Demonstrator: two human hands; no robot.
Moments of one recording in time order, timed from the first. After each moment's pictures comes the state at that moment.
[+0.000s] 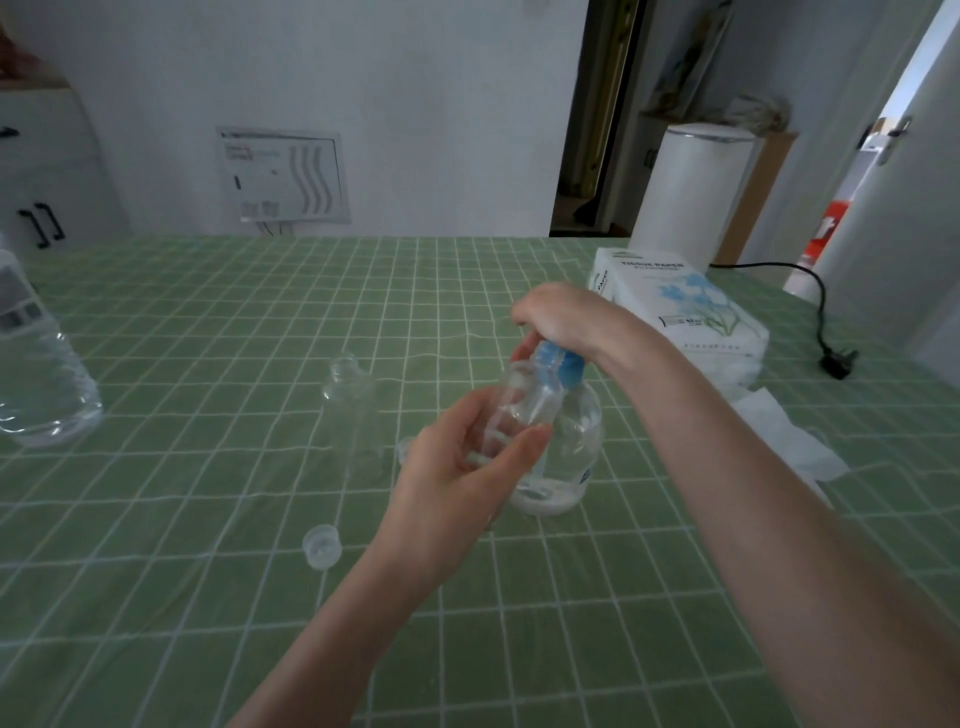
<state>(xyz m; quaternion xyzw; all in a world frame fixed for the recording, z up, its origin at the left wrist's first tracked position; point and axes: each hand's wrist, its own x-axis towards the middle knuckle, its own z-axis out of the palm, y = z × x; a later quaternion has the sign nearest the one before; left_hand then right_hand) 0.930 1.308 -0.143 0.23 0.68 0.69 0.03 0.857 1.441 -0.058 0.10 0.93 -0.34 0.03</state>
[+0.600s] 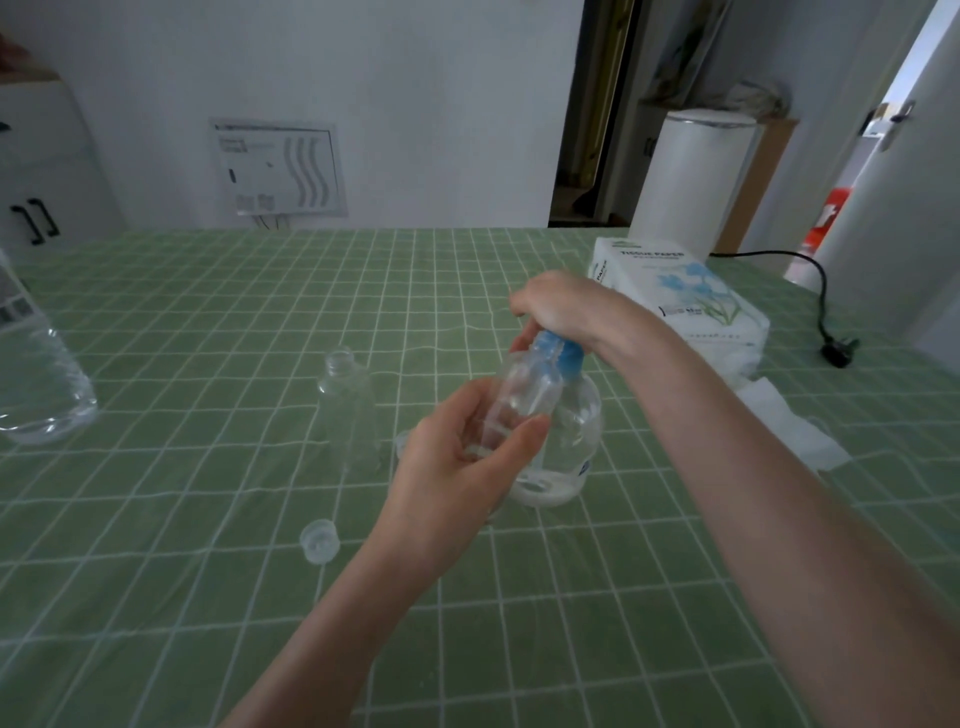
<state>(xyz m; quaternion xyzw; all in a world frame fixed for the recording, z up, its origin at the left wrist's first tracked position) 0.929 1.310 -0.141 0.24 0.69 0.68 0.01 0.854 1.444 -0.058 0.10 0.93 -0.36 0.03</state>
